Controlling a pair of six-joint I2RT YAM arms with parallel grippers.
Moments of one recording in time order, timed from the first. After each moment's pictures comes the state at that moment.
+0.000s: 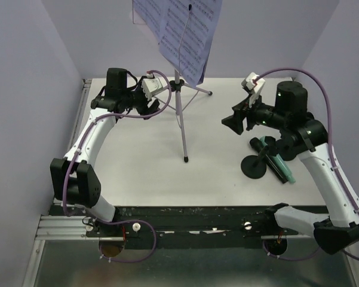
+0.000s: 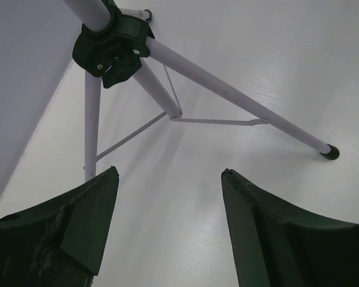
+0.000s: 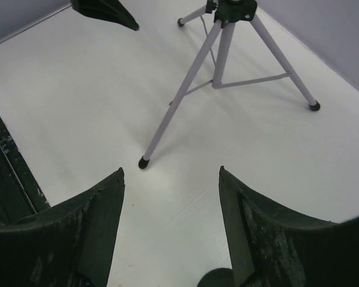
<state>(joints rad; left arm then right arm) -0.19 1.53 1.45 -0.51 0.73 0.69 0.35 1.12 1.41 -0.67 -0.52 -0.23</state>
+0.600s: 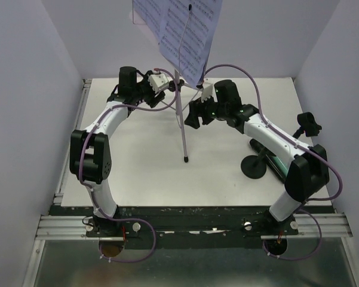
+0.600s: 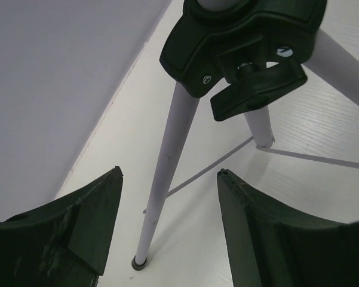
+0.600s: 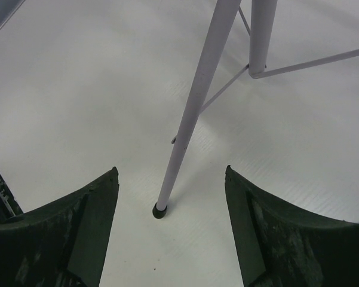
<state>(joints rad) -0.18 1.81 1.46 -0.07 0.61 0.68 0.55 1.63 1.40 -0.31 -0.37 0.04</state>
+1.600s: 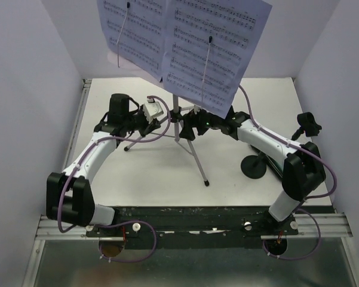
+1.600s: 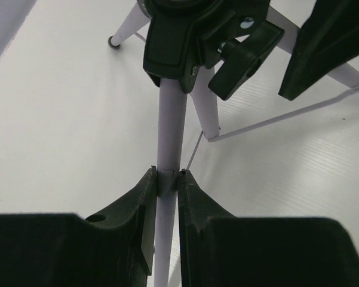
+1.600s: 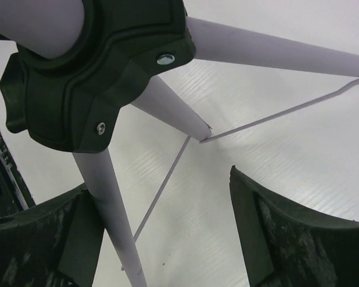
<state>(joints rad) -0.21 1.44 1.09 -0.26 0.77 0.62 0.59 1.71 1.33 -0.24 -0.40 0.02</state>
